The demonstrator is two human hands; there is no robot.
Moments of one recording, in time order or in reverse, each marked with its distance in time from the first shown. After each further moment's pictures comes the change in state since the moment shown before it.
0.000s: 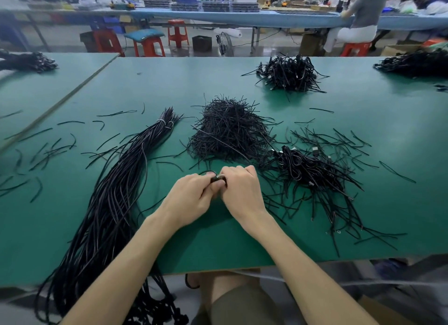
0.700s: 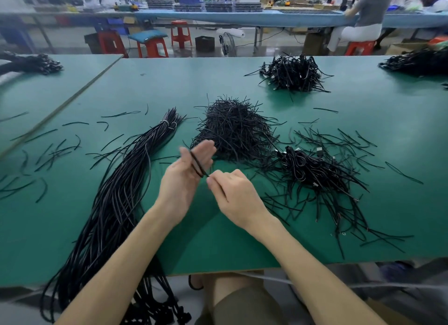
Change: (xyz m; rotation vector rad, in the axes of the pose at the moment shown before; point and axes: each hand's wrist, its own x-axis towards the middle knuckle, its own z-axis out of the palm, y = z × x) left_hand 0.015 -0.008 -0.002 -1.336 0.290 -0.375; right_hand -0.007 -0.005 0.003 0.238 0.044 -0.228
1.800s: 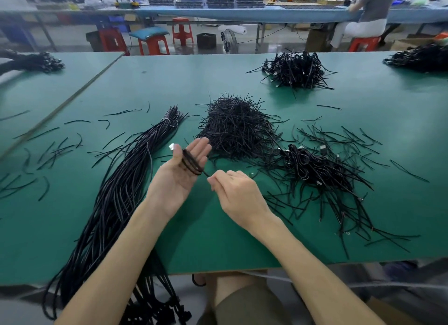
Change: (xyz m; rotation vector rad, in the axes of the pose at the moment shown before) left_hand 0.005 0.011 -0.015 -0.385 0.067 -0.149; right_hand -0.002 -0.004 0.001 -0.068 0.044 -0.012
